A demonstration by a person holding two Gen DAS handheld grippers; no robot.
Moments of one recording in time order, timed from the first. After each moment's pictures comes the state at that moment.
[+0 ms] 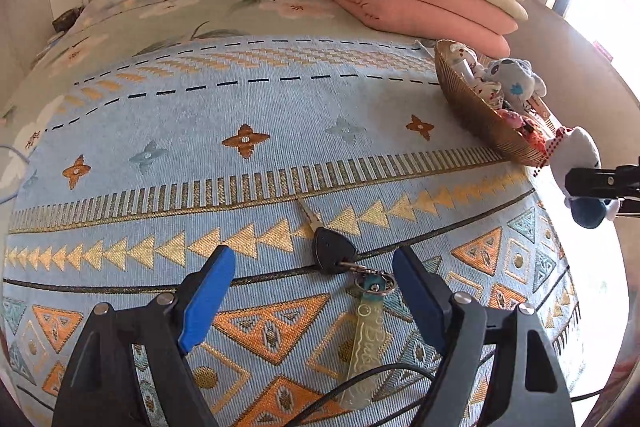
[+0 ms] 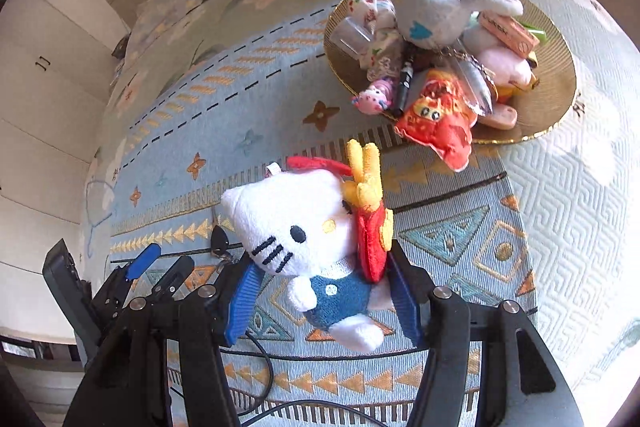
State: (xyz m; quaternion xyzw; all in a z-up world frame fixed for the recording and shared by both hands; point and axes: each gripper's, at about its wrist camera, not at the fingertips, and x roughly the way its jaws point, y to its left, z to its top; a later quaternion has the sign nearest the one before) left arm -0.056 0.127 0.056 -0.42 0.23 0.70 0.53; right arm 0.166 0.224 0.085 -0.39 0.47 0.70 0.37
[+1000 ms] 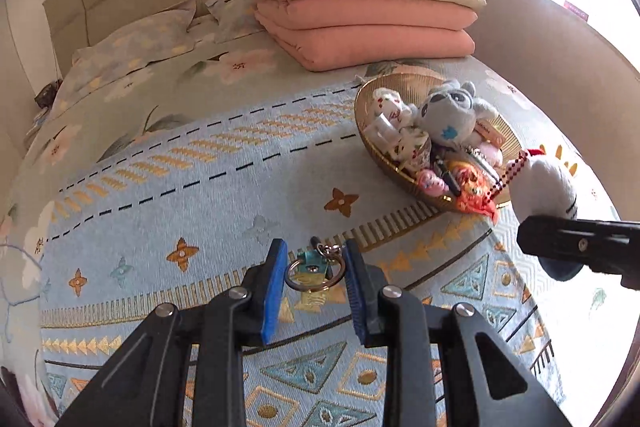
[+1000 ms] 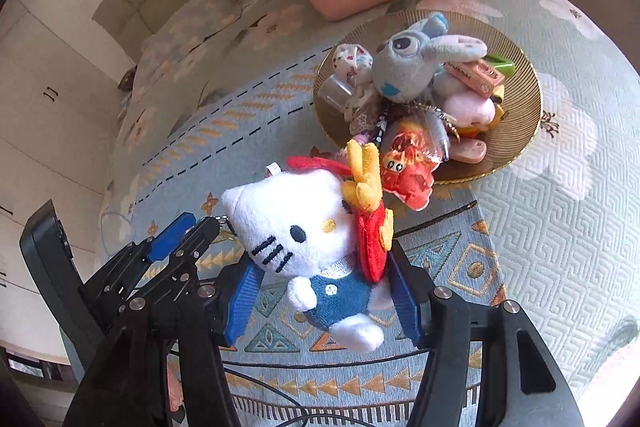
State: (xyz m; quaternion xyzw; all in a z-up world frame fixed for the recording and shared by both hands) left arm 0.022 0.208 0.149 -0.34 0.28 0.70 0.56; right arm 0.193 0.236 0.134 -0.33 0.45 0.72 0.41
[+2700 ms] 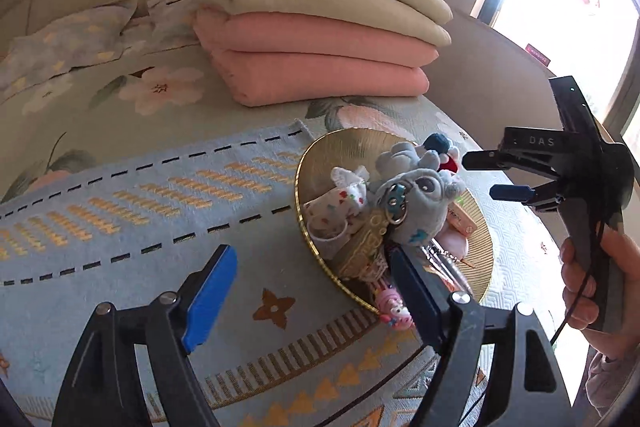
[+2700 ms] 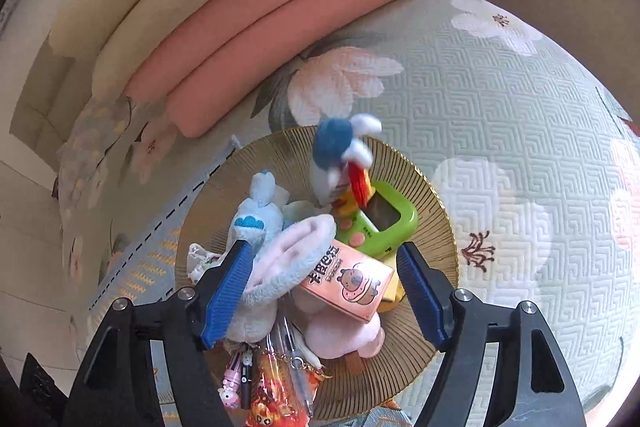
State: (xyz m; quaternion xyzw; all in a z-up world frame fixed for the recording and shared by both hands) left arm -0.016 0.308 0.126 -0.39 0.19 0.63 0.65; right arm 0.257 0.410 0.107 -0.28 0.49 0.64 0.52
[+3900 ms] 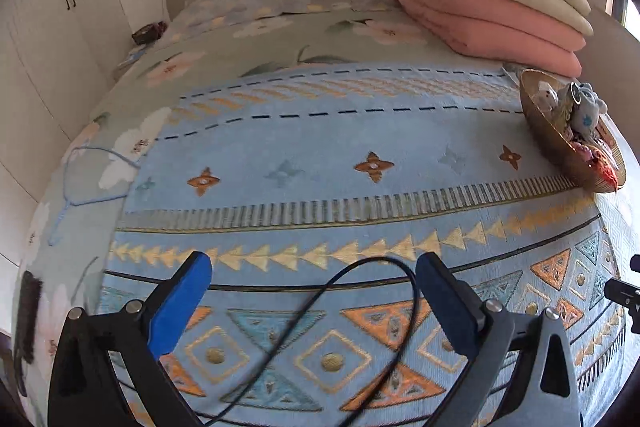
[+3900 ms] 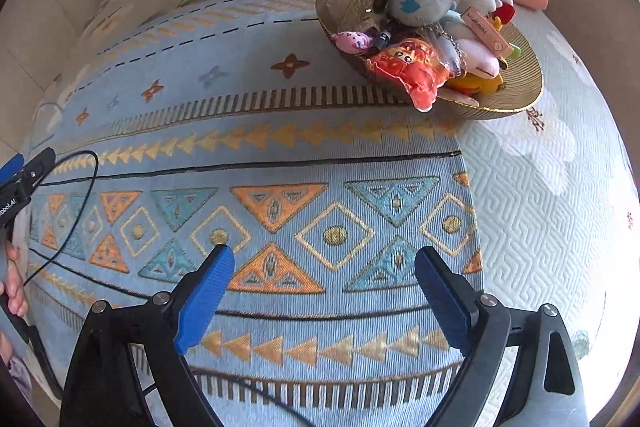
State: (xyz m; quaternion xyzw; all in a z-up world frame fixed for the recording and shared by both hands) left arm -0.091 0.104 0.076 -0.38 0.26 0.79 0.41; right arm 0.159 0.184 0.034 -0.48 0.30 0.70 0.43
